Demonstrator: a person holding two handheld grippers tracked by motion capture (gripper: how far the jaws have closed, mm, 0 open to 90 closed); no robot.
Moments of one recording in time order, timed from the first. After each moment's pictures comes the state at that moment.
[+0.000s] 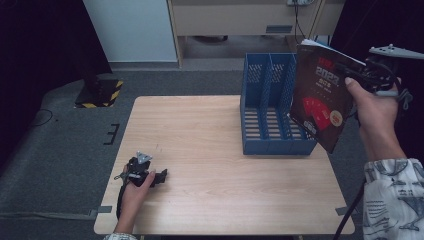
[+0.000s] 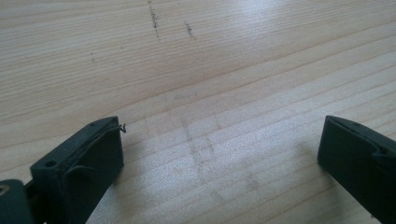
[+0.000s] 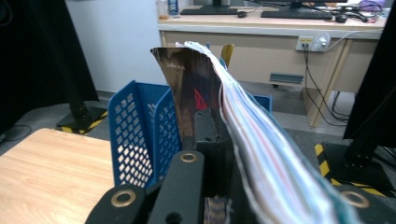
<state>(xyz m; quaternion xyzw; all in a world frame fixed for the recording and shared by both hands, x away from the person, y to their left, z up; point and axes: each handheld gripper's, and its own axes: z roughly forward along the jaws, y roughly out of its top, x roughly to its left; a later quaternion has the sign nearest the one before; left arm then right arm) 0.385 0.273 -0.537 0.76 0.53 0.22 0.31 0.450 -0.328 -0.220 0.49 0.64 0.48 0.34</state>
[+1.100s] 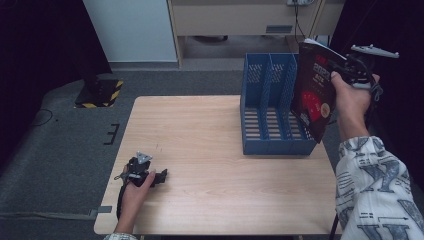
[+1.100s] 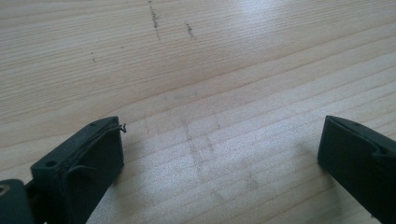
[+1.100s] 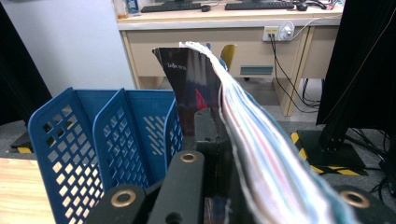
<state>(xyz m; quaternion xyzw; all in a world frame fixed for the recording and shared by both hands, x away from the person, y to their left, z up) 0.385 0.272 -0.537 0.76 0.53 0.22 0.31 0.513 -0.325 -0.257 0.55 0.60 0.46 0.37</state>
